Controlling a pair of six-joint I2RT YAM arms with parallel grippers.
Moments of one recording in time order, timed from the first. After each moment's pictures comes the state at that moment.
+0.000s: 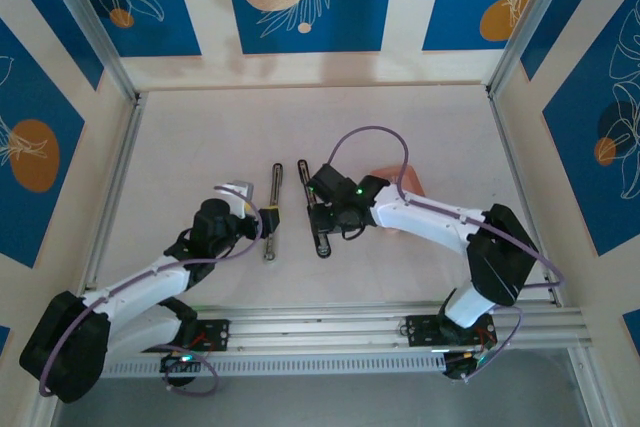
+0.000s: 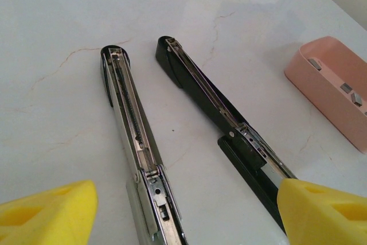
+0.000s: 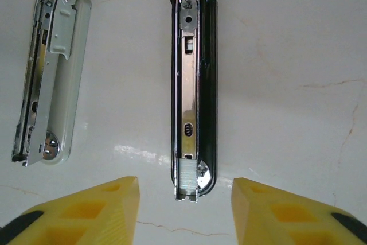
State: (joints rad) left arm -0.54 1.01 0.32 0.27 0.05 -0.34; right arm 0.90 1.60 1.17 -0.76 0.04 0.71
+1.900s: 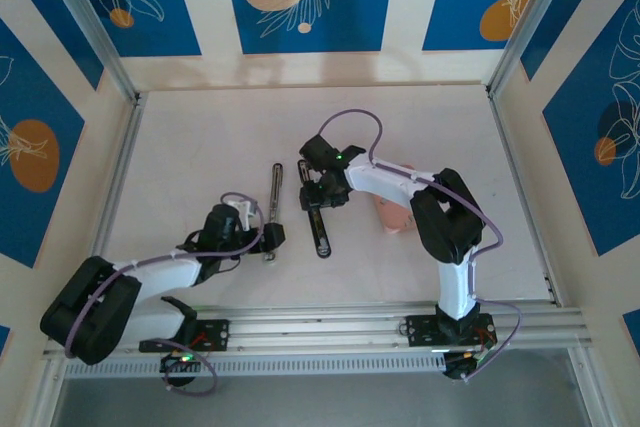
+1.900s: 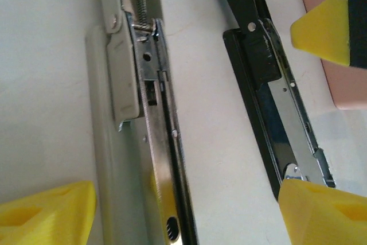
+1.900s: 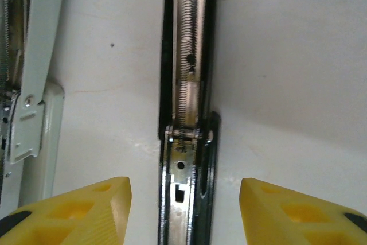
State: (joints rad) left arm -0.52 1.26 0.27 0.31 0.32 -0.68; right arm 0.73 1.94 1.44 -0.75 -0.10 0.50
